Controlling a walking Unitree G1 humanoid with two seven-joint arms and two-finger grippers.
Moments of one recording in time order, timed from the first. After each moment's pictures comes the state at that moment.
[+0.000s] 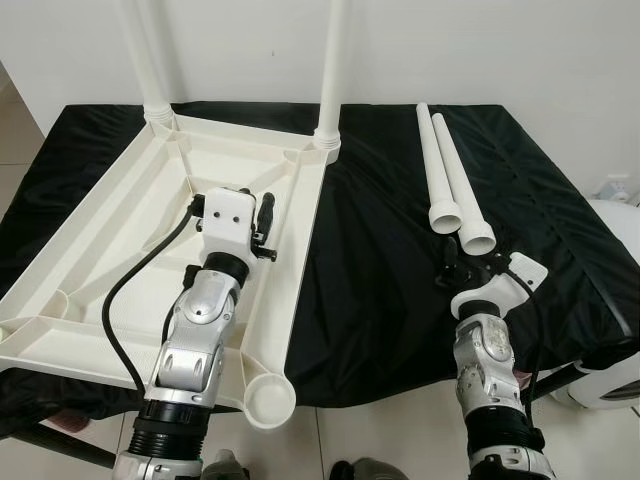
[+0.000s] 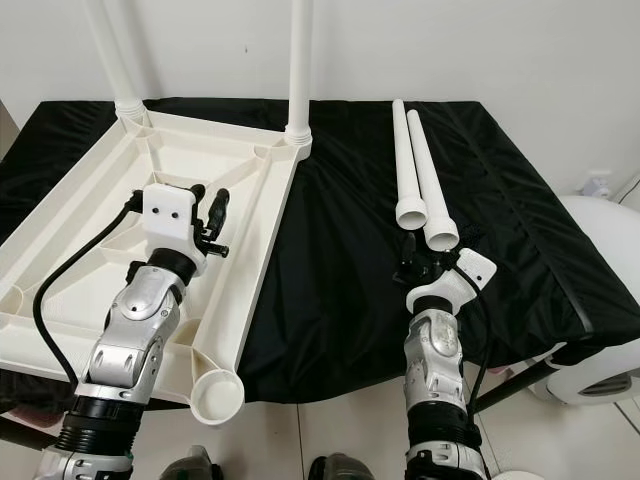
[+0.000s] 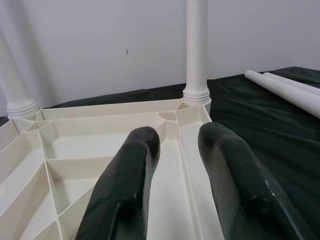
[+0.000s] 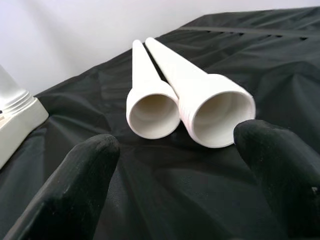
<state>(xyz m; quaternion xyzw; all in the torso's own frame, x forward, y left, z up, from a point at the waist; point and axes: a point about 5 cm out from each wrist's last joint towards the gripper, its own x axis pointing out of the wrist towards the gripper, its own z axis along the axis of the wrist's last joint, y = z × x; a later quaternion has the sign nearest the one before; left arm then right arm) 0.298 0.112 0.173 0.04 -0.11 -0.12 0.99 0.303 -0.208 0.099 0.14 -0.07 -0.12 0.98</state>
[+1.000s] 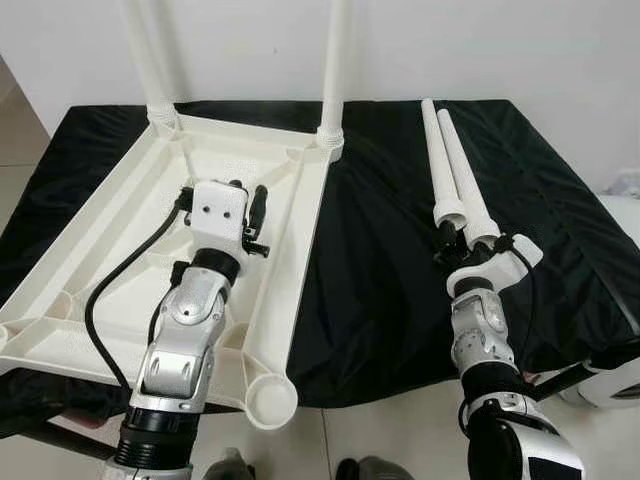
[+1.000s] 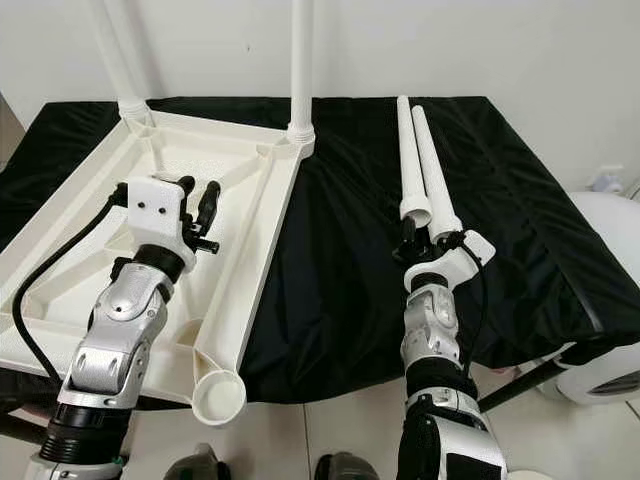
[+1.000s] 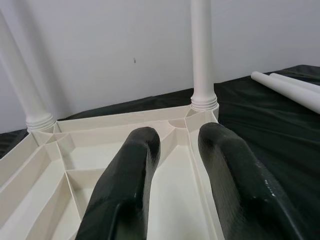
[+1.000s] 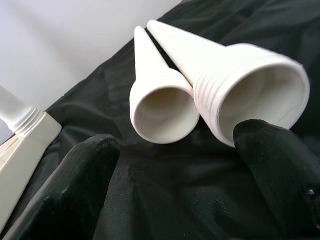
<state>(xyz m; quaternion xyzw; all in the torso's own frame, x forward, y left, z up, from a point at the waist) 0.287 0.119 0.190 0.06 -0.12 -0.11 0.98 0.336 -0.213 0.100 0.24 -0.06 -0.11 0.96</state>
